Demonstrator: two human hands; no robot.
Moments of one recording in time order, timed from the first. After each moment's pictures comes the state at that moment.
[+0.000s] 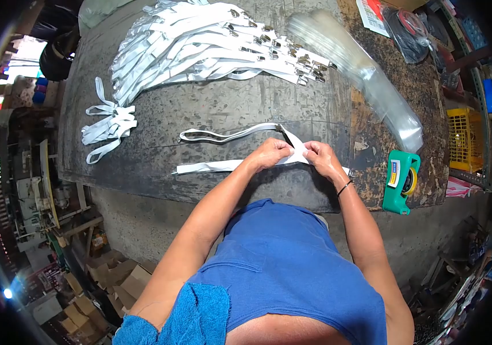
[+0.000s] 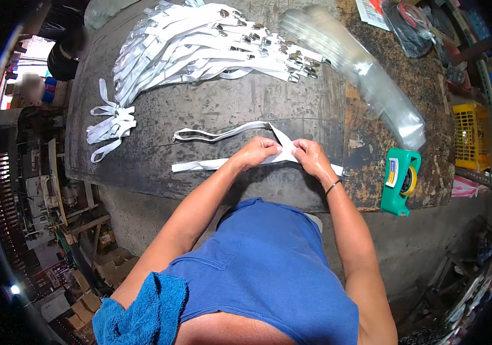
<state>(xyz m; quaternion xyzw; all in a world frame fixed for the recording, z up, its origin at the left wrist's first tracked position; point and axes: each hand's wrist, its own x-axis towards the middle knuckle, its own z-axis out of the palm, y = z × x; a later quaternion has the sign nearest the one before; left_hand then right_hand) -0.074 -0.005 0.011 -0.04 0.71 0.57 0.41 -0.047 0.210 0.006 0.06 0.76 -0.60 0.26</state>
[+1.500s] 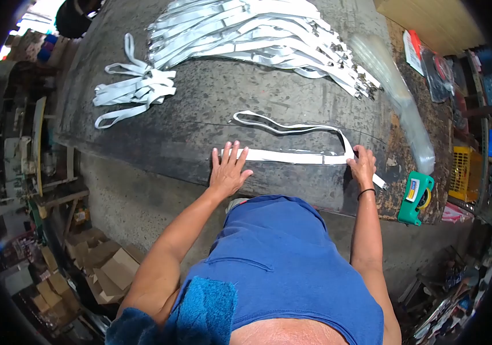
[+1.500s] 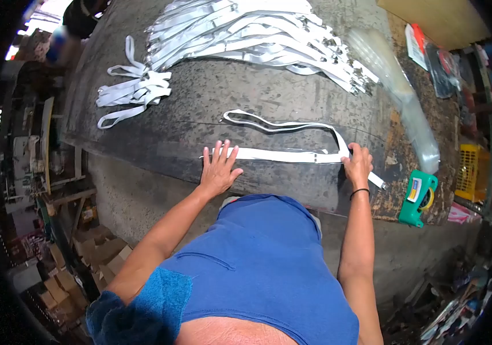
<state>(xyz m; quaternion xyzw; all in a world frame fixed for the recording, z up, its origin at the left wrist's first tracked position) 0.062 -0.253 0.006 0.11 0.99 0.07 0.11 -0.036 0.167 0.007 0.11 0.98 -0.15 0.11</state>
